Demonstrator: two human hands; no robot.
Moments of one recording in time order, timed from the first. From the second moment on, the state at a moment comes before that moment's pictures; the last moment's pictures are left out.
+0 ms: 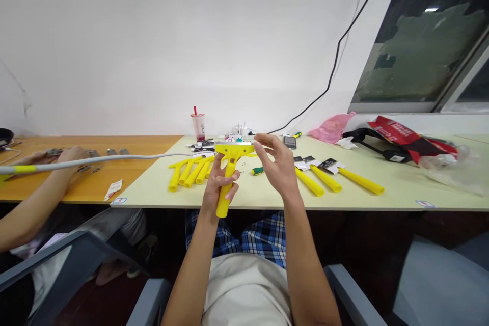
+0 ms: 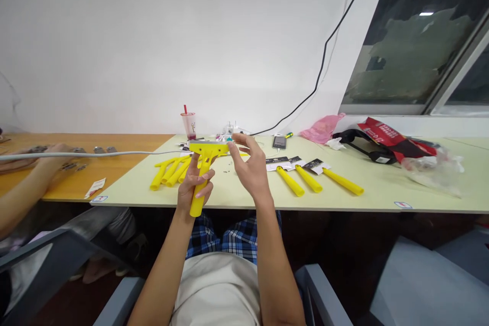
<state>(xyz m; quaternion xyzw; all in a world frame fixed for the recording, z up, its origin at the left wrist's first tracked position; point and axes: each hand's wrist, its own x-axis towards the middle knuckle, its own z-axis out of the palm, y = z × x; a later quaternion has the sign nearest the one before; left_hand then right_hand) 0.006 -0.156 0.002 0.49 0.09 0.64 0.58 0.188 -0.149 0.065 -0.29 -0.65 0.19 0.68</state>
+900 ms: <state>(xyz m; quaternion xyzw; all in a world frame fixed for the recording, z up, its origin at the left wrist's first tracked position) 0.010 -0.174 -0.023 0.44 0.10 0.64 0.62 0.189 -0.150 0.063 -0.25 -0.59 0.44 0.63</state>
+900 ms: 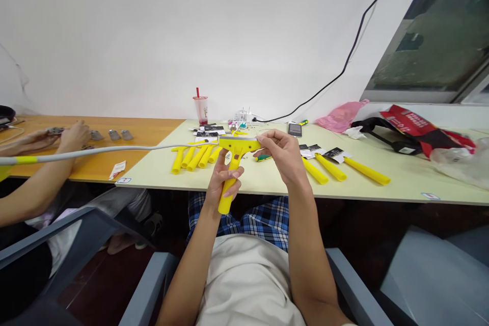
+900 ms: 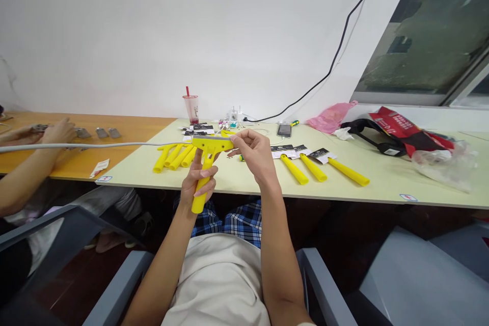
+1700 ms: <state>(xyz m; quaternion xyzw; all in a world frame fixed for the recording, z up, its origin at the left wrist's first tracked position) -0.026 -0.193 -0.006 0.42 0.07 0.71 0.57 0.180 0.042 0.015 -0.37 -0.89 0.24 0.09</state>
